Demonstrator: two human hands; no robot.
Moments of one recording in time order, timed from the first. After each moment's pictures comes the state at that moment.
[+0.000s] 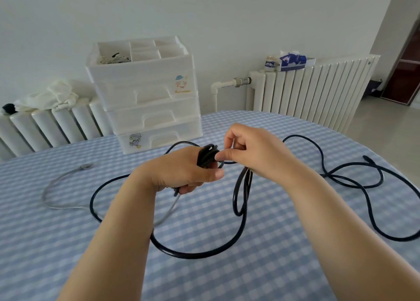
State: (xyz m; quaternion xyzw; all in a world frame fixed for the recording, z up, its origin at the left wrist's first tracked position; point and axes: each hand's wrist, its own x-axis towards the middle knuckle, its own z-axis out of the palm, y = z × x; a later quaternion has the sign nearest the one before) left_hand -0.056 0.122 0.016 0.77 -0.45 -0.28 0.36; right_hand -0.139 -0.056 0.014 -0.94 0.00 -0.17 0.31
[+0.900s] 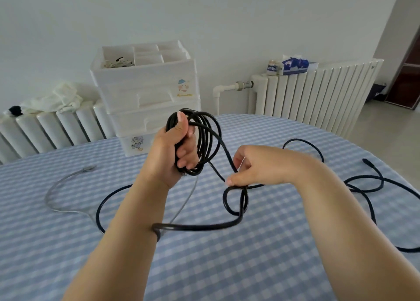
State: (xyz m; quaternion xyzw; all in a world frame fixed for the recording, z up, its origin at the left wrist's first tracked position) left_hand -0.055 0.116 0.016 0.50 -0.29 -0.19 0.79; right_hand -0.147 -0.061 0.032 -0.96 0.05 0.11 0.24
